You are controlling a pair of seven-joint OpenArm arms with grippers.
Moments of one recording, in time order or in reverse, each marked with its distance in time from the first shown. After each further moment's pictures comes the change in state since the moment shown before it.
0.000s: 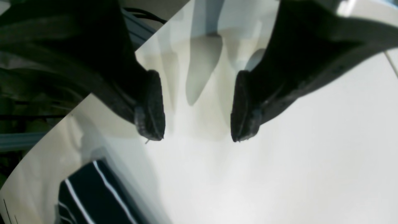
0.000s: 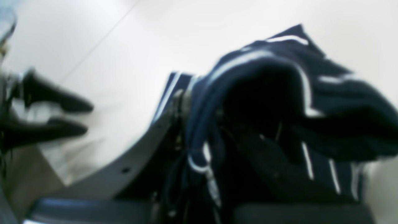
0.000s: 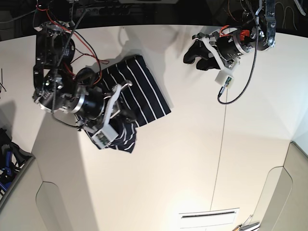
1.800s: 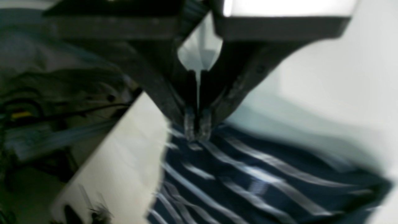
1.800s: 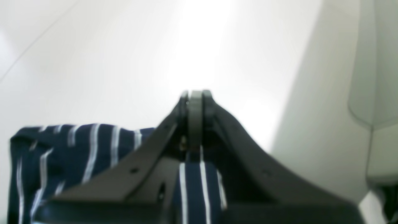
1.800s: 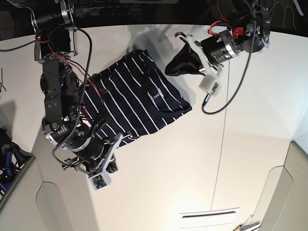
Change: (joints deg) left arm 0.0 6.5 3.6 13.6 -7.5 -1.7 5.0; right arm 13.7 0.3 -3.5 -8.5 -21.6 -14.5 11.9
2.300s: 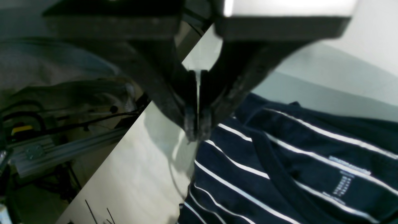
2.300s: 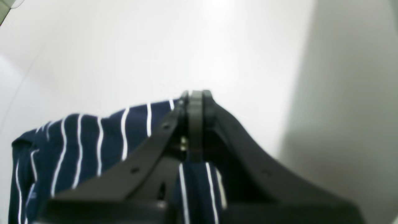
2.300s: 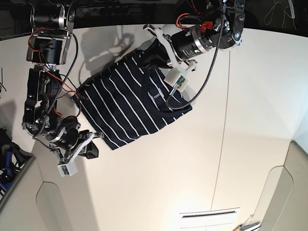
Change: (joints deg) left arm 0.0 4.1 10.9 -0.3 11.1 4.3 -4.4; right arm 1.2 0.0 18.2 -20.7 14.9 12.9 3.9
